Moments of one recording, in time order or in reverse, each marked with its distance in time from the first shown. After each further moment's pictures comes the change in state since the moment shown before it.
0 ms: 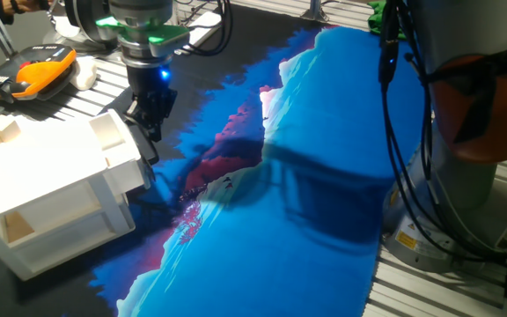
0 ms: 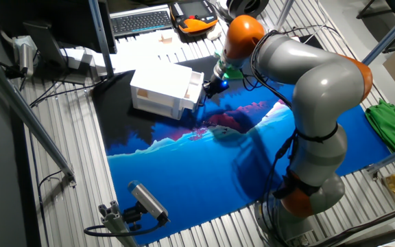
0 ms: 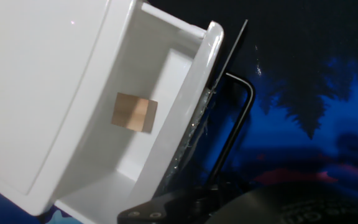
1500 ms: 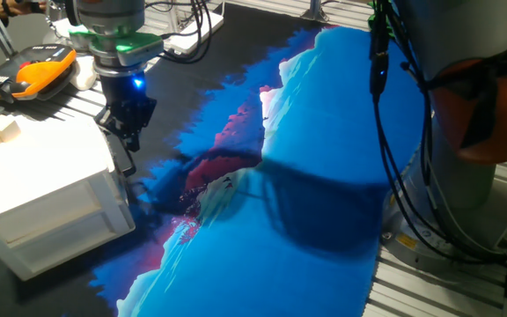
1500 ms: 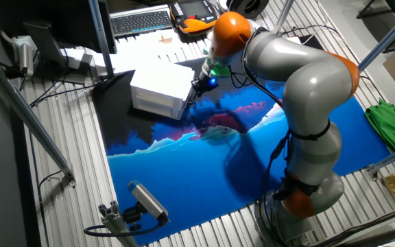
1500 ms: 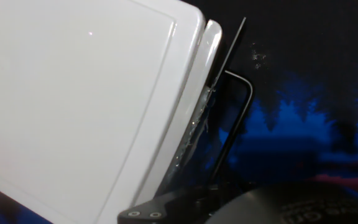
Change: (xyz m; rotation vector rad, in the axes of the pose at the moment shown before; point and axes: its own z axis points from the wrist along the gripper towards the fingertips) arm -0.016 0.045 0.007 0.002 0.012 0.055
